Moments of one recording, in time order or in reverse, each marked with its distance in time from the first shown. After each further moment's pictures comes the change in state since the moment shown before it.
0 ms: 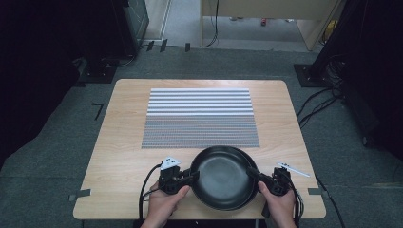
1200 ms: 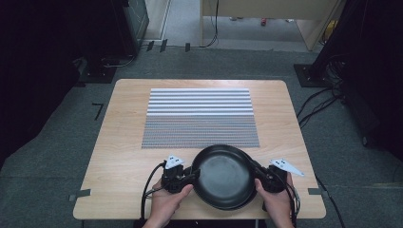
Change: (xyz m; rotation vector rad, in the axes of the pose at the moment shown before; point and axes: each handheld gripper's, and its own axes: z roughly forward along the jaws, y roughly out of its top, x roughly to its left) left arm -0.010 0.005 0.005 -0.007 0.095 0.039; right arm 0.021 0.003 0.005 -0.120 -0.183 -0.310
